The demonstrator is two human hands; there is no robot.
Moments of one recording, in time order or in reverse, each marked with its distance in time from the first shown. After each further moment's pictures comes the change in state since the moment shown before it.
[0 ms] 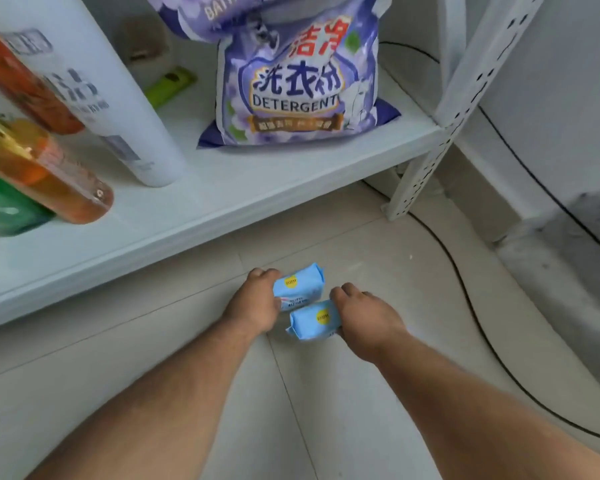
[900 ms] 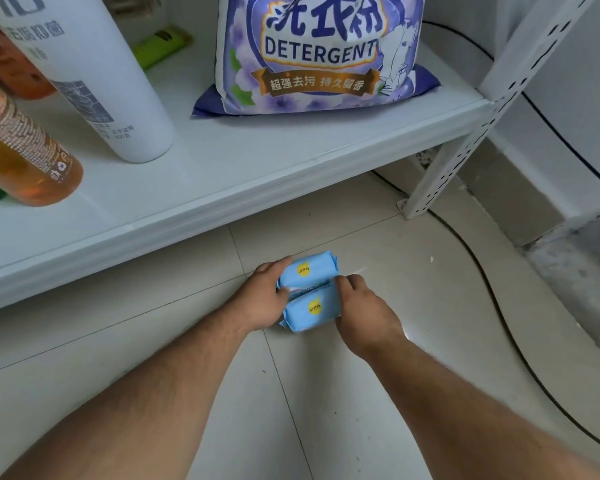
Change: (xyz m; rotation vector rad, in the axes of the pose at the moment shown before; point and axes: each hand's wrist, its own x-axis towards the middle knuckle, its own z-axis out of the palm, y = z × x) left_hand 0.057 -0.037 0.028 -0.222 -0.075 0.054; right_hand 0.055 -0.008 0.042 0.174 0.067 0.164
